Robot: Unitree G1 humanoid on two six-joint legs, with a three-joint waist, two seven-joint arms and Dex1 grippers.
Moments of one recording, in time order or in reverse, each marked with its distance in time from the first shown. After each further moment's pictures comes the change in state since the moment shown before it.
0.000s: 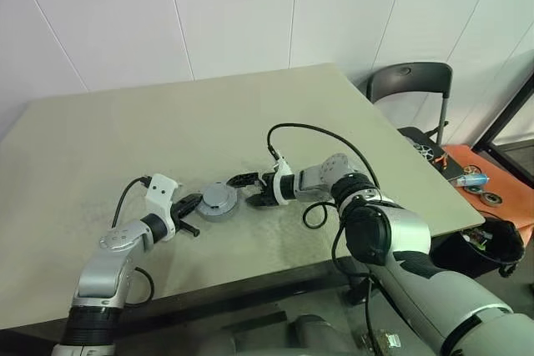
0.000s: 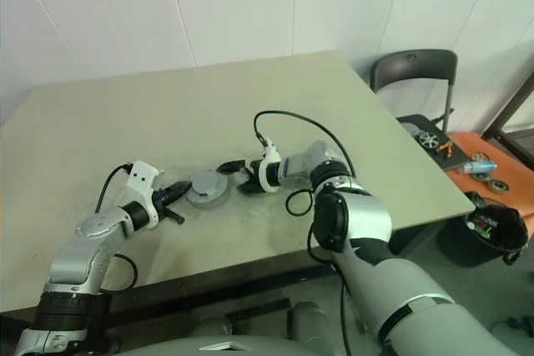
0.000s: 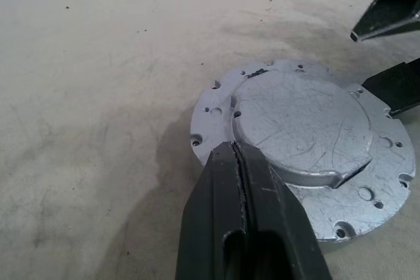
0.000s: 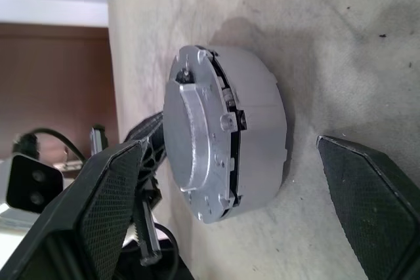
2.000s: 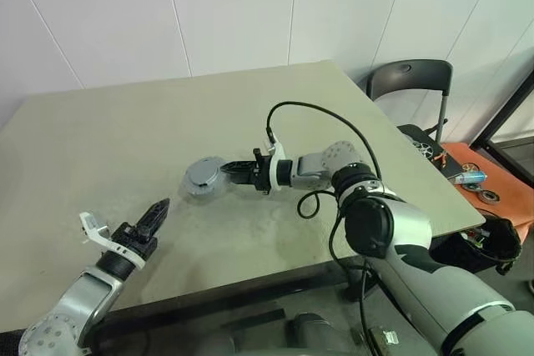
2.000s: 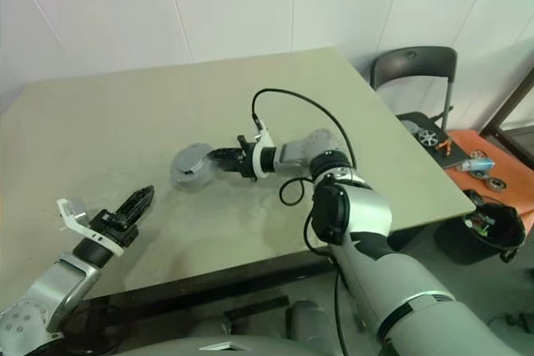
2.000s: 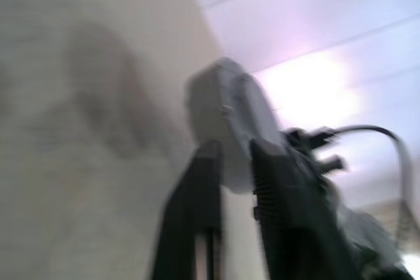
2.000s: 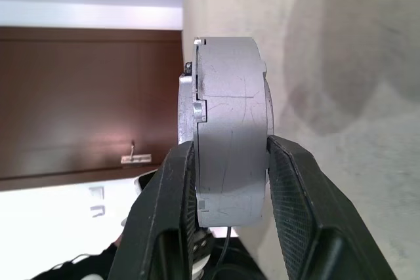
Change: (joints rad) left arm 0.203 -0.272 0.626 -0.175 -1.229 0.559 0.428; right arm -0.083 -0.022 -0.055 -0.039 0.108 0.120 0.063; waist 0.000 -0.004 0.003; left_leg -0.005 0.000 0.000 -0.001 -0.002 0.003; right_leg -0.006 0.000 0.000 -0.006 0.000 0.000
